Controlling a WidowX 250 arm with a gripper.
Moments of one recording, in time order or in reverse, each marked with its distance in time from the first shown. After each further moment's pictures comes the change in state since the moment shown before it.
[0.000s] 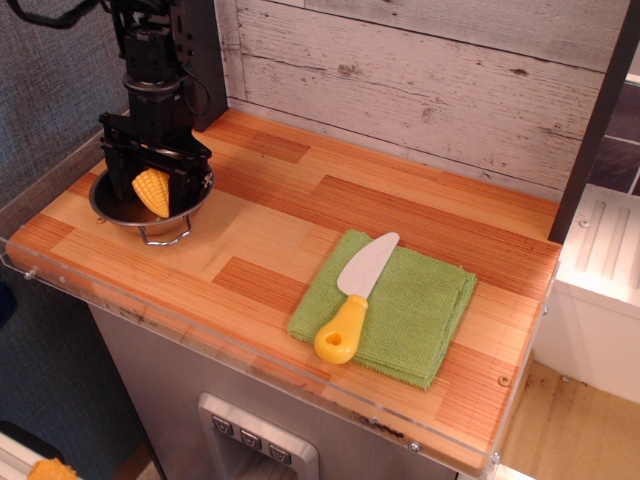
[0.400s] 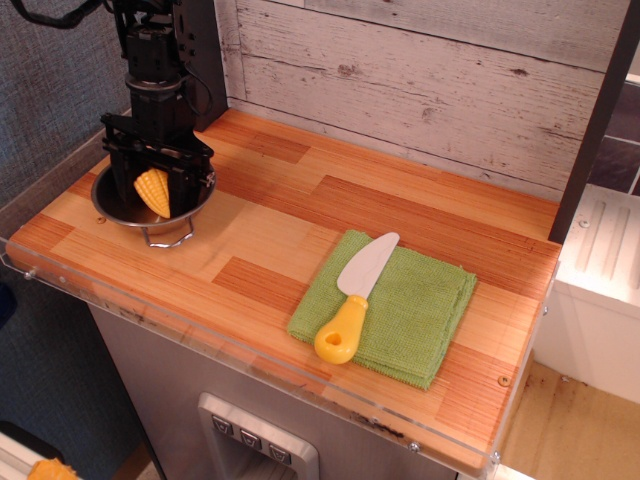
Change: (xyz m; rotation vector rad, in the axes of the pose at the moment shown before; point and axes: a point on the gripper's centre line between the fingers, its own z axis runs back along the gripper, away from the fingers) arm -0.003 -0.005 0.001 -0.036 0.027 0.007
